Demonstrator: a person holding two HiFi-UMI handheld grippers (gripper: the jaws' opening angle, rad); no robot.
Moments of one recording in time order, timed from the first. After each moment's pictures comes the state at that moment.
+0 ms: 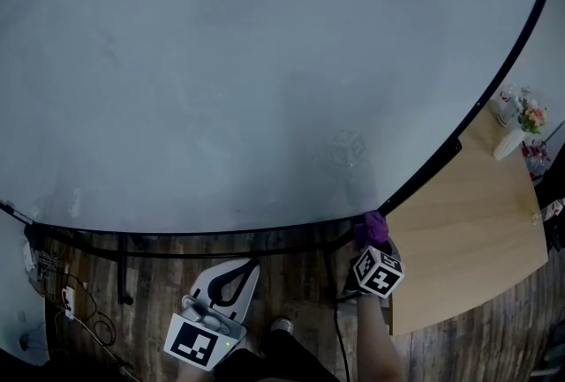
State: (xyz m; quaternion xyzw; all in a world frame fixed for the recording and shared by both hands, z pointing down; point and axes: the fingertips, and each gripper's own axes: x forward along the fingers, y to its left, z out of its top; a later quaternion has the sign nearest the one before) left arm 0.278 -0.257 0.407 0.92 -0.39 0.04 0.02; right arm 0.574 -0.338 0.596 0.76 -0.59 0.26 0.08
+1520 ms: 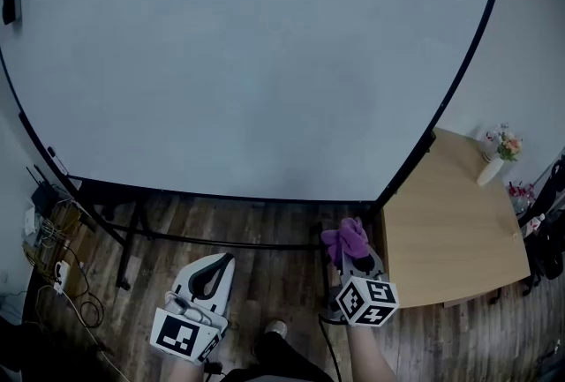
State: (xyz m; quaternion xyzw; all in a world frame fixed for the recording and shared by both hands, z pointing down) left arm 0.145 -0.088 0.352 0.87 -0.50 -0.03 -0.04; right arm 0.387 -0.173 0.423 0.62 -0.78 0.12 0.00
